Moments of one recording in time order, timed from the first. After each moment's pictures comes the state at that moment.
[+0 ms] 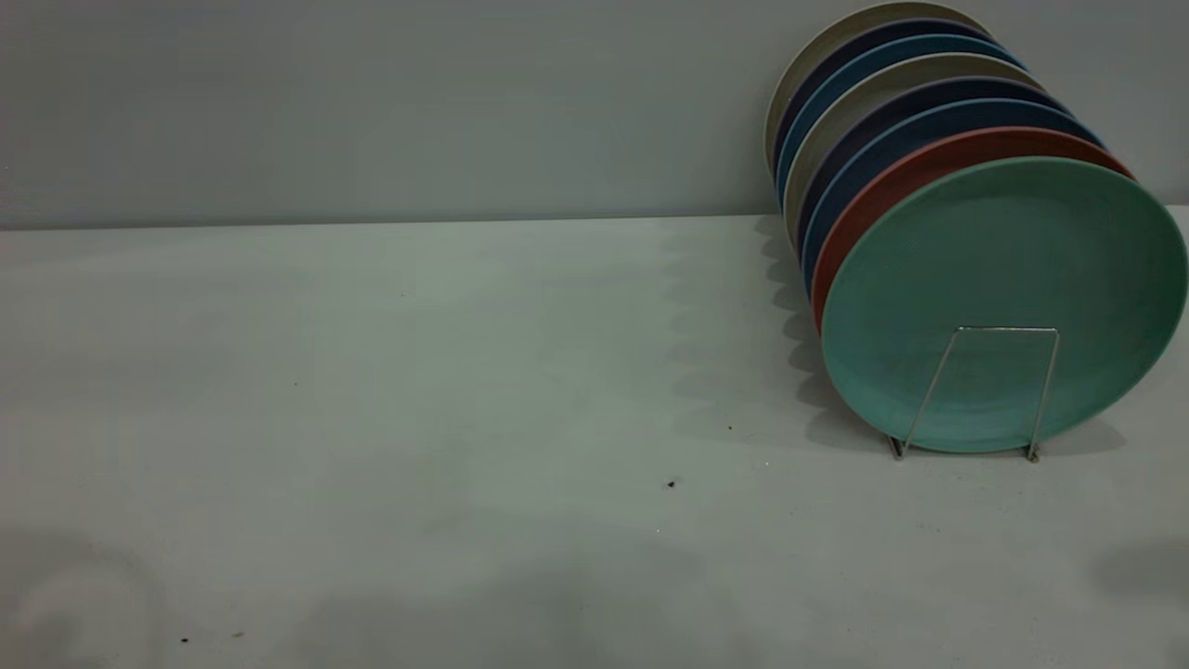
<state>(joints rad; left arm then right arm) 0.07 1.20 -0.99 -0.07 0.96 0.17 -0.06 1.18 -1.03 0.23 1.18 -0.28</state>
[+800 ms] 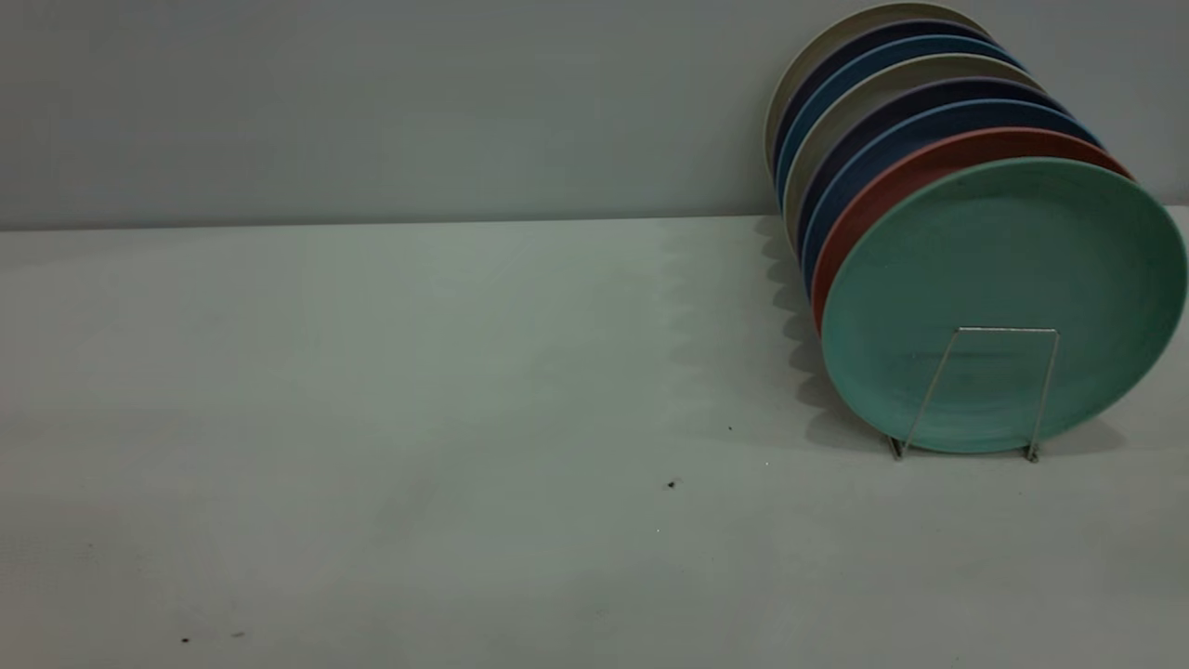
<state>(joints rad) 0.07 0.42 -0.67 -0.09 1.11 0.06 -0.06 0.45 -0.67 0.21 1.24 -0.31</state>
